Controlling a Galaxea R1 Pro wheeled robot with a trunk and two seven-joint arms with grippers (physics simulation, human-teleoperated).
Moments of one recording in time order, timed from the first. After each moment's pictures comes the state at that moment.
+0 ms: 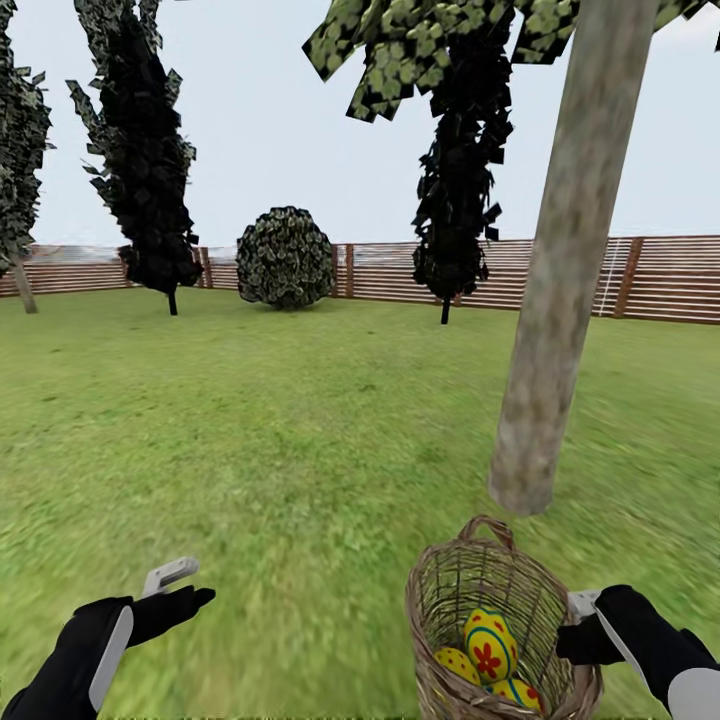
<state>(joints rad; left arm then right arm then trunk) -0.35 0.12 0.32 -1.00 0.12 0.75 -0.22 -0.57 -0.33 0.07 -0.50 0.08 0.74 0.32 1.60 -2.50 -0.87</state>
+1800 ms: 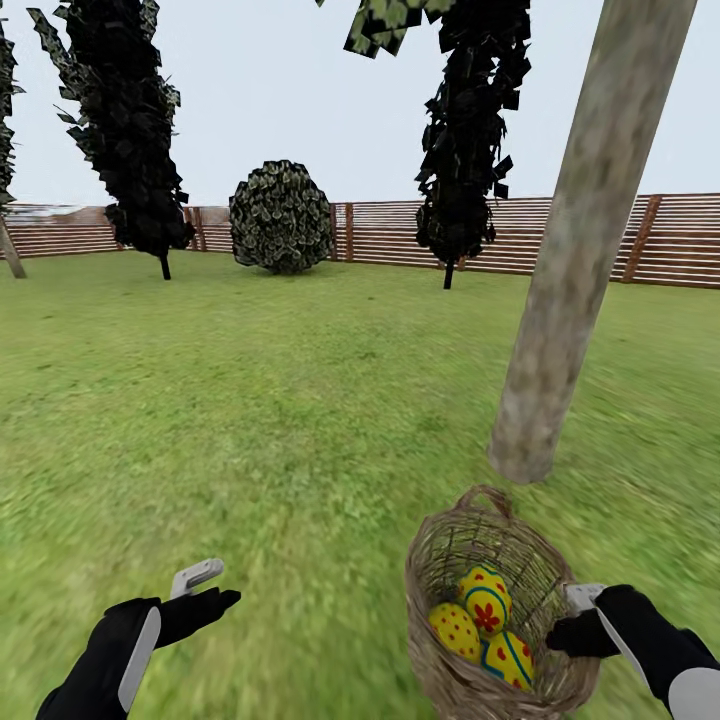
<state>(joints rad) -0.35 0.04 0.31 -0.99 0.11 0.75 -0.22 -0.57 -0.33 0.07 -0.50 0.08 0.68 0.32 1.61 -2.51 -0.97</state>
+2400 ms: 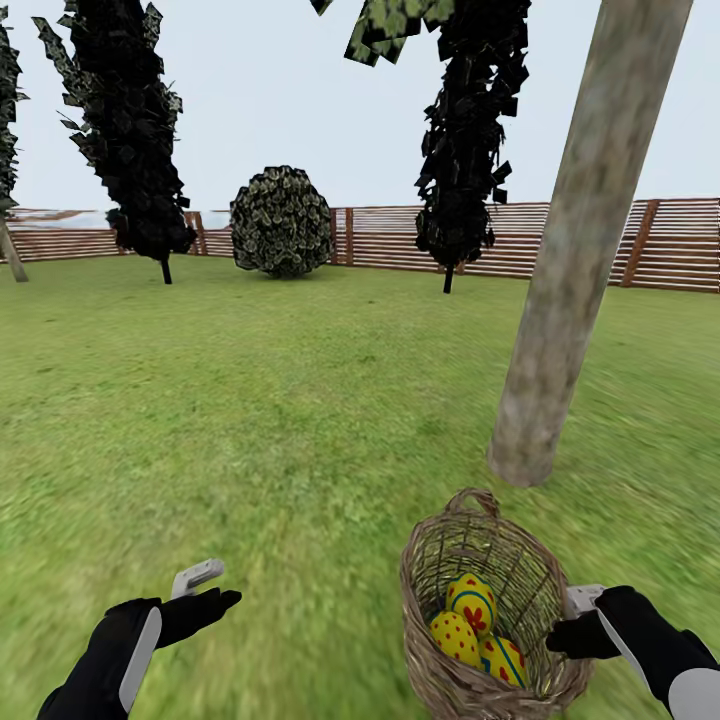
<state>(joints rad) -0.35 0.04 0.30 -0.99 0.11 0.75 -0.22 -0.57 -0.33 0.07 -0.50 0.07 0.68 0.32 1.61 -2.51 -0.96</state>
